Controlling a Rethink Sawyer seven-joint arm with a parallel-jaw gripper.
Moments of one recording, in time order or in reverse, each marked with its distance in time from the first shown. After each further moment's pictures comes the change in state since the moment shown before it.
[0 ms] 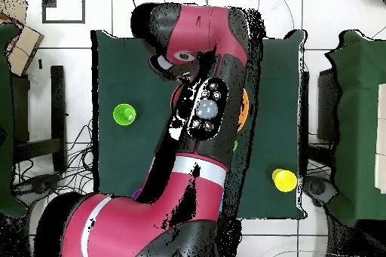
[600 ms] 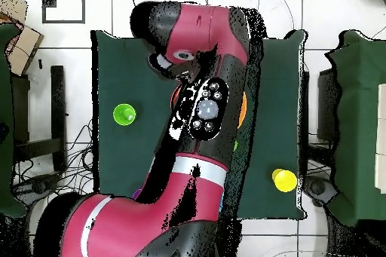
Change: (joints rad) arm 0.000 -0.001 -0.003 0.000 0.024 -0.004 0.002
